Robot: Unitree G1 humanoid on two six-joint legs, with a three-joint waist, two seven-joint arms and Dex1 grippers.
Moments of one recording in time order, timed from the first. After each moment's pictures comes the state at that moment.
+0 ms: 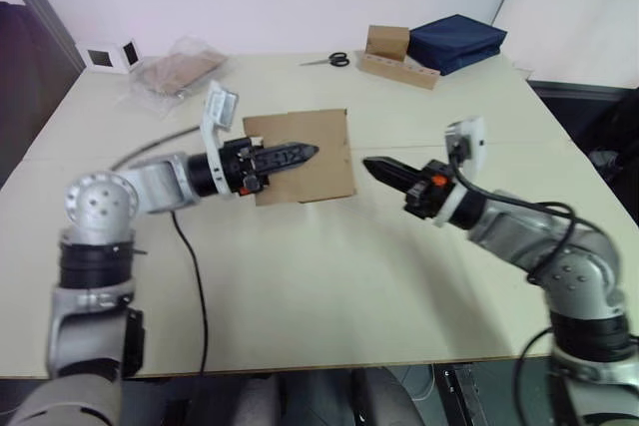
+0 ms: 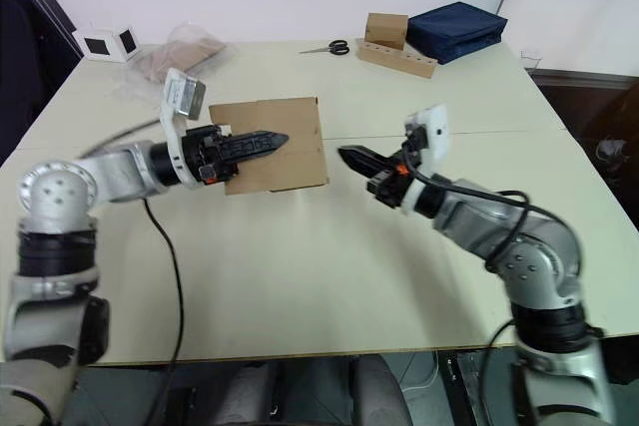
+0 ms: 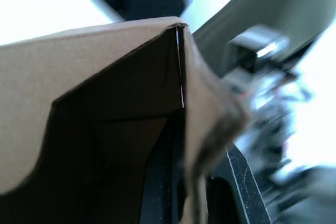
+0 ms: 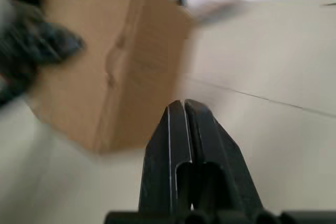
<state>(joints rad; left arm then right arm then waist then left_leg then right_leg) -0.88 0.72 0.00 -0.01 -1.13 1.17 -0.65 -0.41 -0.74 -0.08 -0.43 0.99 0.81 0.38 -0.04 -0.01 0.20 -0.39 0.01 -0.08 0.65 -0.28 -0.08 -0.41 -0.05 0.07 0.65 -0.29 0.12</state>
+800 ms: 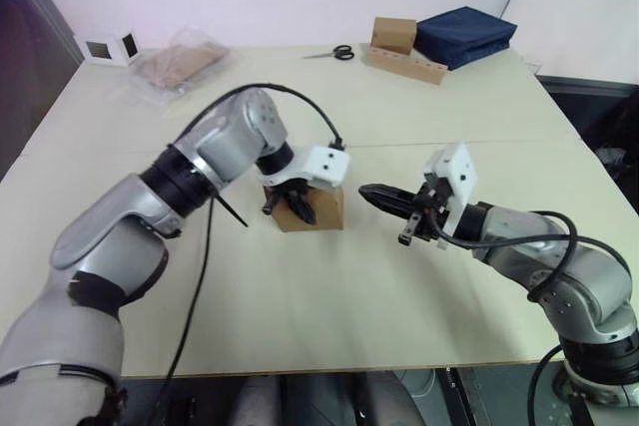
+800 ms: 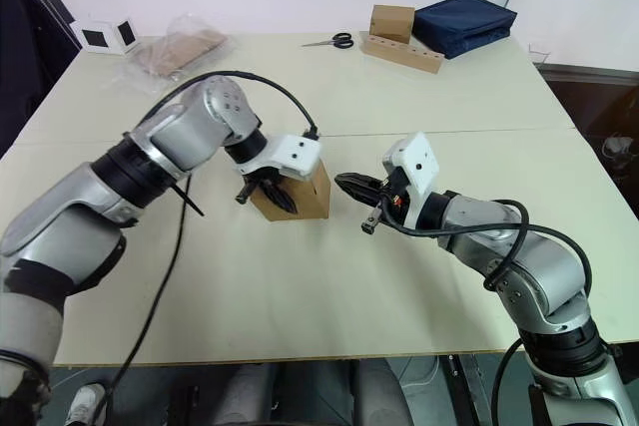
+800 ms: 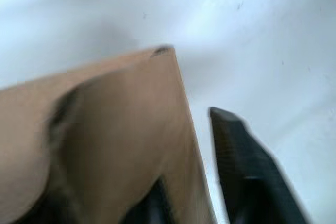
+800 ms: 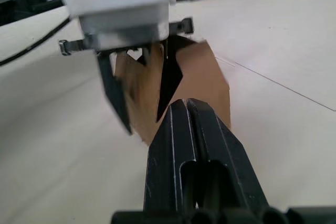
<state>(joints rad) -1.31 0.57 -0.82 0.35 -0.04 0.41 -1.57 -0.37 -0.69 0.00 -0.55 0.77 0.77 0.47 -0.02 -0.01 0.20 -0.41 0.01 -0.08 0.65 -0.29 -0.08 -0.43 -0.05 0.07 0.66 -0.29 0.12</state>
